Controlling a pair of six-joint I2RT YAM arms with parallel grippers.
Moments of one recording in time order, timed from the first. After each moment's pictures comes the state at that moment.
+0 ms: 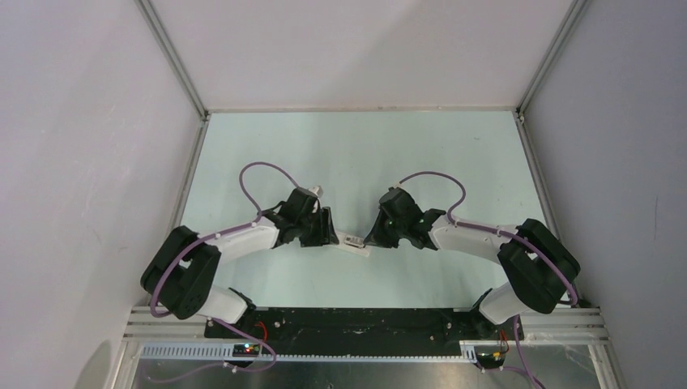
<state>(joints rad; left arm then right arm) -0.59 1.44 0.65 -0.19 0.16 -0.64 0.79 1.51 0.78 -0.15 -0.09 1.06</state>
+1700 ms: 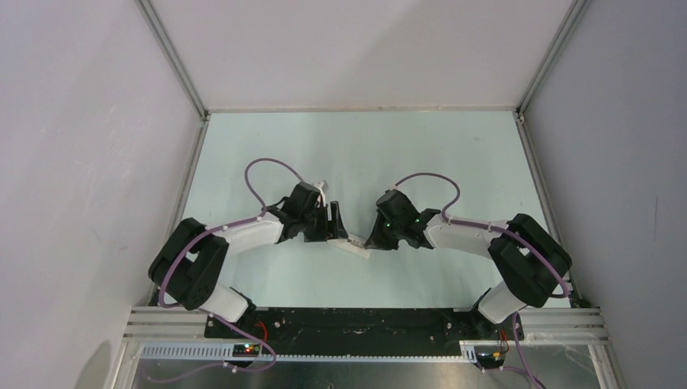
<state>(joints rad) -0.59 1.50 0.69 -0.12 0.23 -0.64 0.80 1.56 0.79 -0.15 -0.09 1.02</state>
